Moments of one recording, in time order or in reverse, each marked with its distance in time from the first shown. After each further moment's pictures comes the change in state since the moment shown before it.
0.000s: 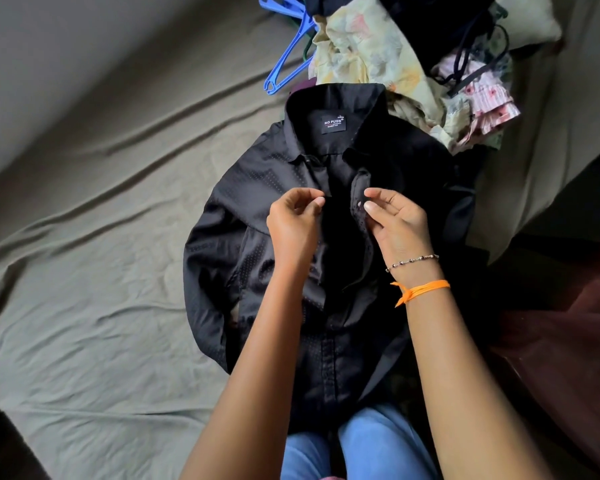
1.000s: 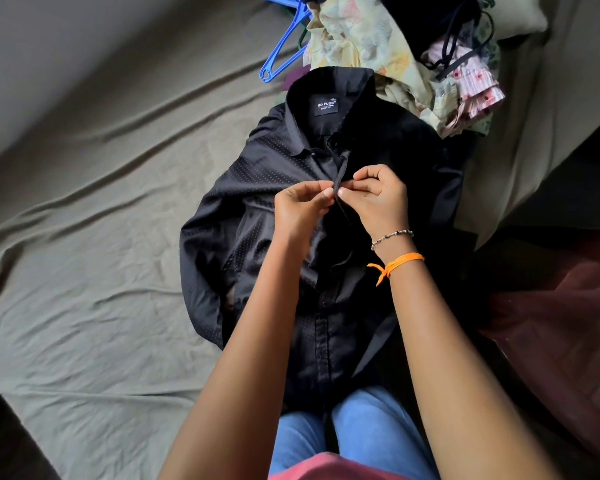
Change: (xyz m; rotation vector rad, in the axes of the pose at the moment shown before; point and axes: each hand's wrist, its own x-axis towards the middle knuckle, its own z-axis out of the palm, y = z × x) left_hand -0.012 -0.009 0.001 -0.292 -0.260 -0.182; right_hand -0.011 0.002 0.009 -0.355 0.019 -0.180
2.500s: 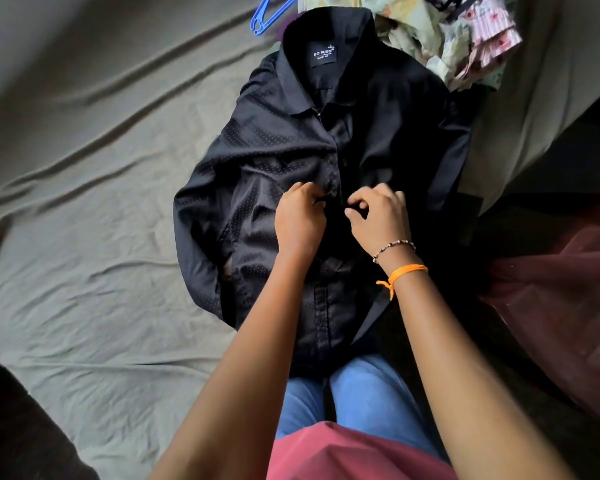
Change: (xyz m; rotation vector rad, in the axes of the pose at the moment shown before) left_hand -0.012 -0.067 -0.010 1.015 0.194 0.318; right_hand -0.038 0.063 -0.022 -0.889 -0.055 -0.165
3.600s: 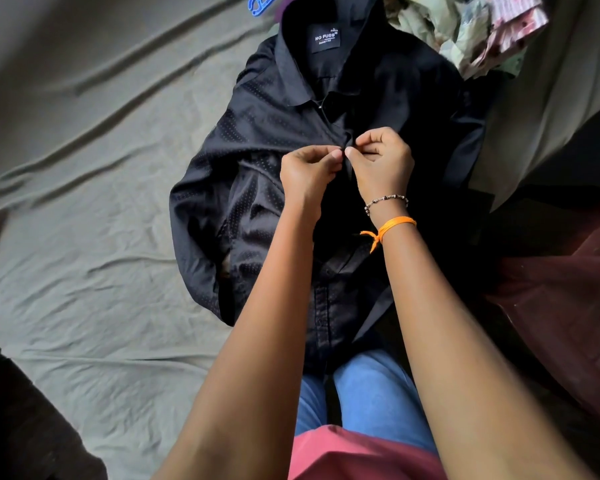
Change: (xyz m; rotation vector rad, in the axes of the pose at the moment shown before) left_hand 0.043 0.032 -0.004 -0.850 -0.131 -0.390; right_hand 0.061 -0.026 0.001 0.672 0.219 0.218
